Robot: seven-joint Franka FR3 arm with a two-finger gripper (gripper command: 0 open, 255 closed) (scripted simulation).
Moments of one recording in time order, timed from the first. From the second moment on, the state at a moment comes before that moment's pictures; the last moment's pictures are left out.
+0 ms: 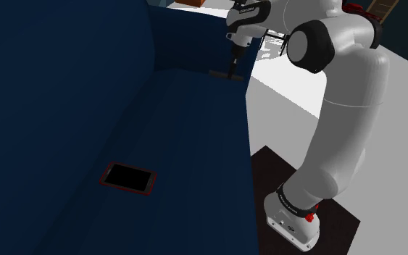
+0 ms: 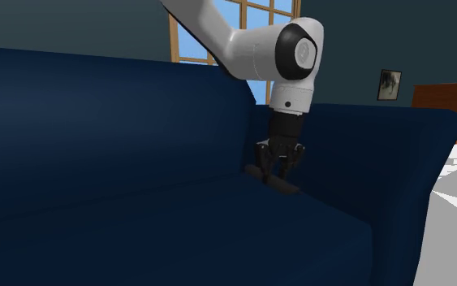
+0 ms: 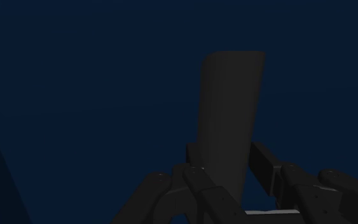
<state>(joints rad) -0.04 0.40 -0.44 -1.59 0.29 1.86 -1.21</state>
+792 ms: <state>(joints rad) 0.06 0.27 -0.42 -1.68 0.24 1.84 -1.09</state>
